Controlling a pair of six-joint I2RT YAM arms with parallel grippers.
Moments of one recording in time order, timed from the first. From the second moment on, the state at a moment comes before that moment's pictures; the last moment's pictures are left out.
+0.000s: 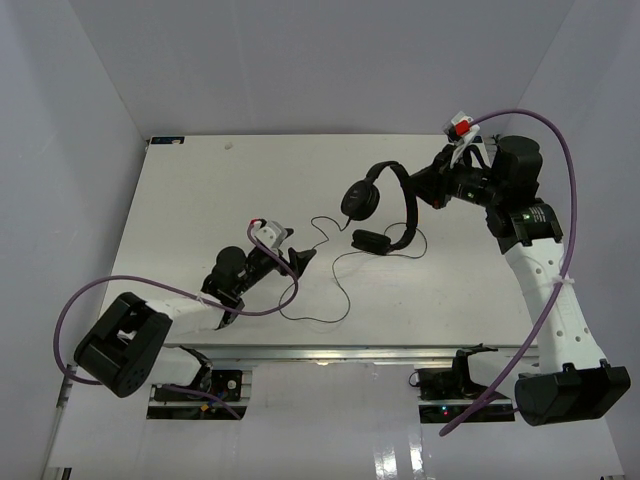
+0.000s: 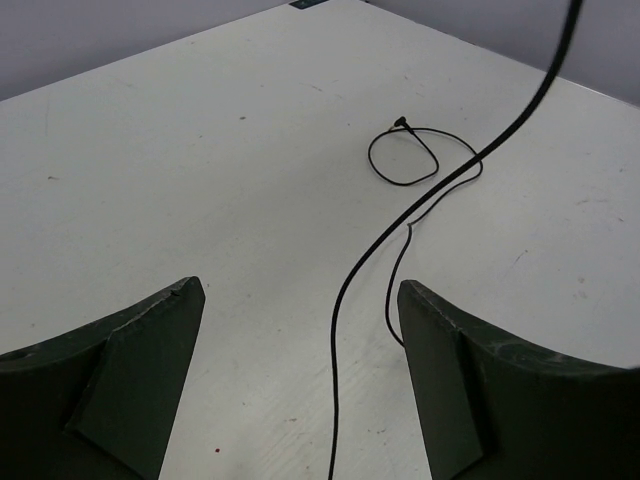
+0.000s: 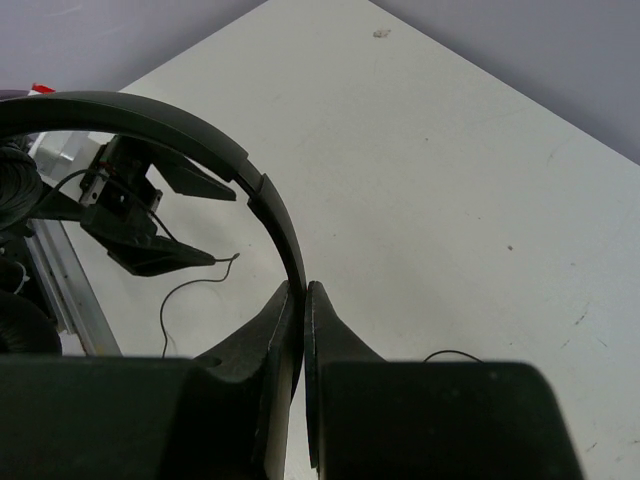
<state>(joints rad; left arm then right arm) -0.57 1.32 0.33 1.02 0.26 -0.02 0.16 1.13 1.29 -0.42 -0.81 -0.06</state>
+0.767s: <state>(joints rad) -0.57 1.49 0.34 1.09 0.39 -0.01 0.15 1.11 1.34 -0.45 -0.91 -0.01</state>
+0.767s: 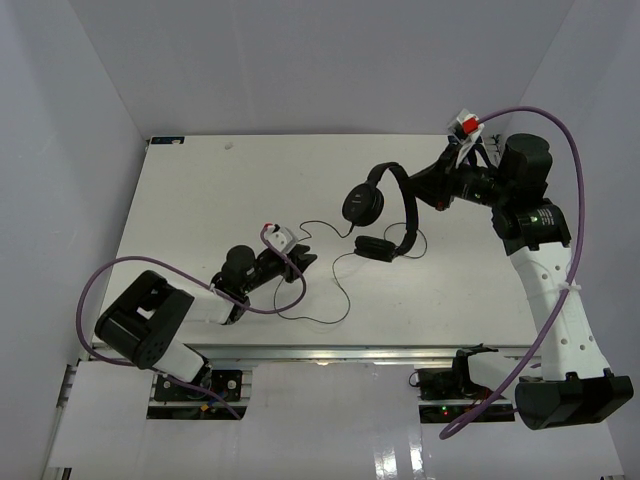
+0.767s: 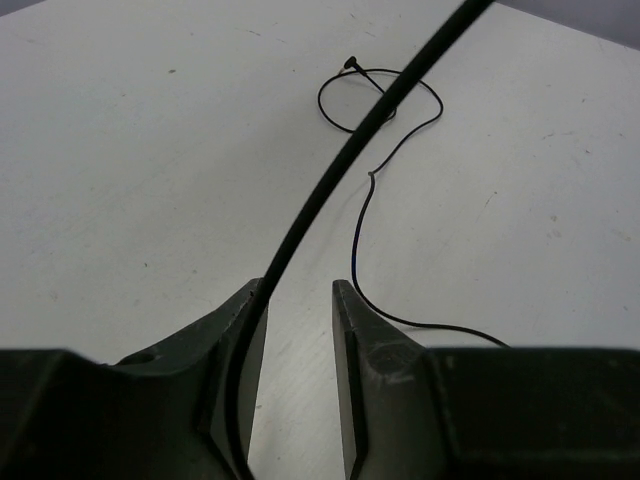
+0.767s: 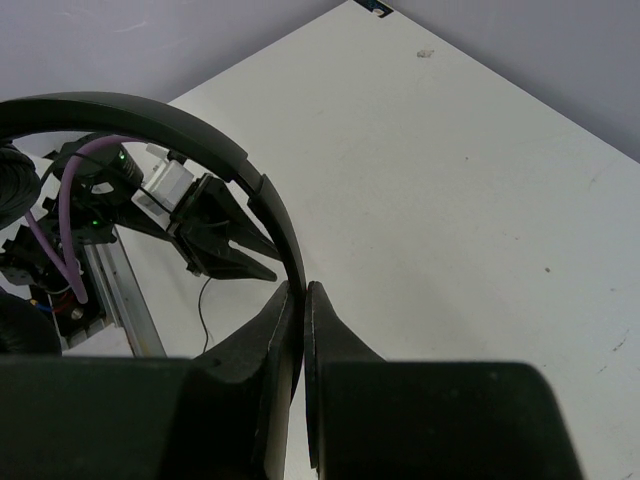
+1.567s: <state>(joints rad) -0.57 1.25 0.24 1.03 0.37 -0.03 0.13 1.11 1.35 -0.47 -0.88 -0.04</state>
